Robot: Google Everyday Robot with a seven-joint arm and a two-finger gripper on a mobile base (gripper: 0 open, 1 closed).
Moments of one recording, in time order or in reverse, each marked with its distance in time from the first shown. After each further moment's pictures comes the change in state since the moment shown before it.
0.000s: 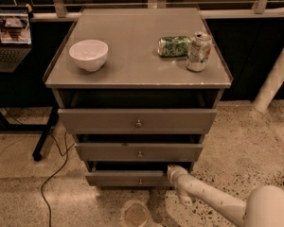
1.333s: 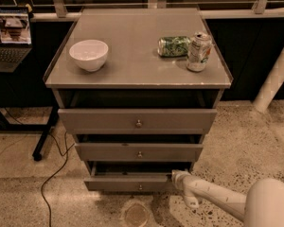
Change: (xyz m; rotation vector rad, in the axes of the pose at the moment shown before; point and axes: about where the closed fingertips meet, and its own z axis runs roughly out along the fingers) arm 0.027 -0.017 -0.014 0.006 0.116 -0.008
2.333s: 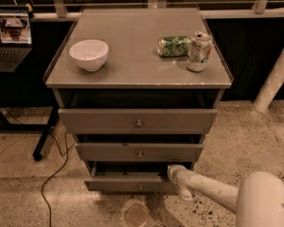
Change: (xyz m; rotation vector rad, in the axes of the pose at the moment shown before) arm -0.032 0.014 0.009 0.021 -0.037 -0.028
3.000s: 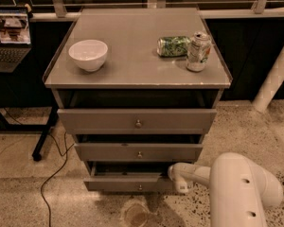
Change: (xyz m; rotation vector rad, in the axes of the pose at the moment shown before) arm 0.021 -0.011 0.026 0.076 0.167 -0.049
